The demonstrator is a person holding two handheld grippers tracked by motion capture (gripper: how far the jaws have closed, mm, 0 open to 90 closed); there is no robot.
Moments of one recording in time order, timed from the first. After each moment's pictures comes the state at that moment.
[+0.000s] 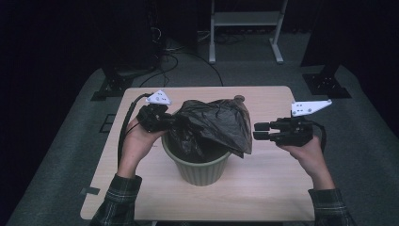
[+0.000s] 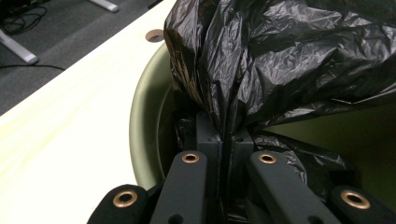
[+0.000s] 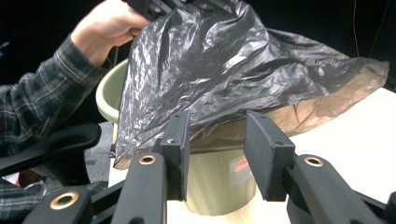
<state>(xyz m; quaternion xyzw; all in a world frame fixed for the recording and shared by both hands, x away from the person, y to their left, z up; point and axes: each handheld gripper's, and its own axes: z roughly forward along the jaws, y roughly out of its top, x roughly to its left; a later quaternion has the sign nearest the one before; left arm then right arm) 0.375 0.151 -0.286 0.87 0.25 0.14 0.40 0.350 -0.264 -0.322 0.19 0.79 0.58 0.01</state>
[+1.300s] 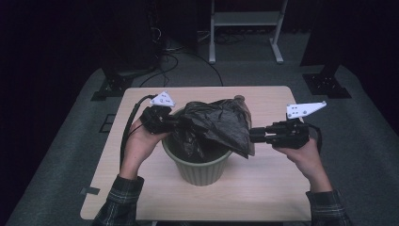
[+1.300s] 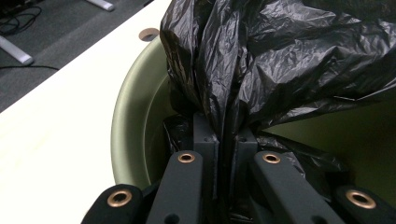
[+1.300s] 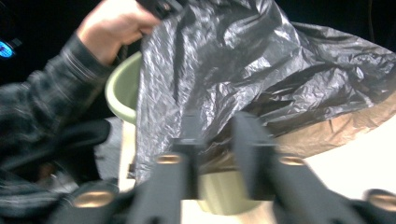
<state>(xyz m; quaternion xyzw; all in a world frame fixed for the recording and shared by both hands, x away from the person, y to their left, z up) 0.372 0.143 -0.288 0.87 0.24 0.14 0.40 0.346 -0.253 -0.324 0.18 0.80 0.57 0.00</state>
